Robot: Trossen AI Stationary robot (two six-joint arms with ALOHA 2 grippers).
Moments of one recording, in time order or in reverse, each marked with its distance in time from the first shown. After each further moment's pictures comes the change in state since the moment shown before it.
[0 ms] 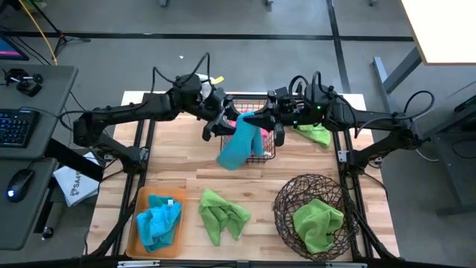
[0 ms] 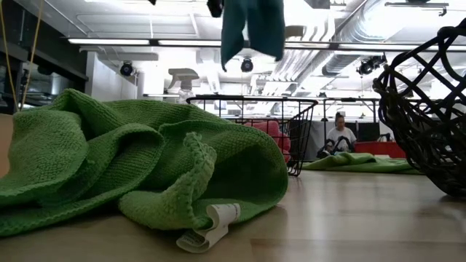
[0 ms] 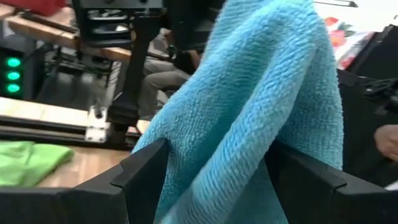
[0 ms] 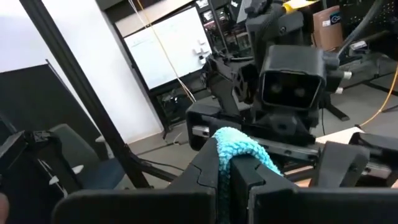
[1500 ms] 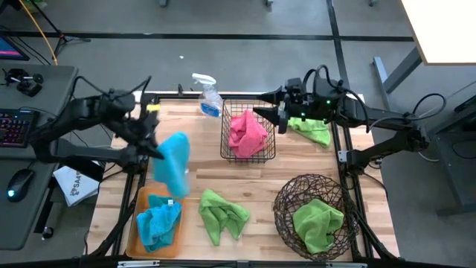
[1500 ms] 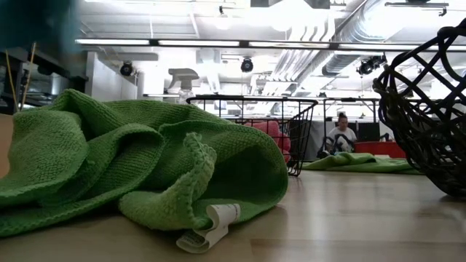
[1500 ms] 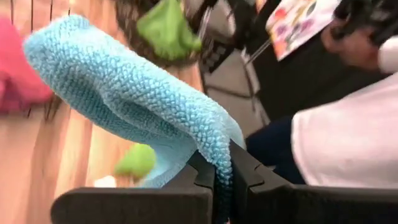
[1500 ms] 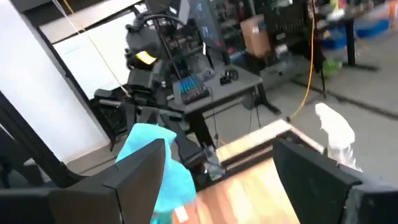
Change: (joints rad) left arm -0.079 -0.603 0.000 -1.154 -0.051 0.074; right arm -0.046 -0.082 0.000 -0.161 0.206 0.000
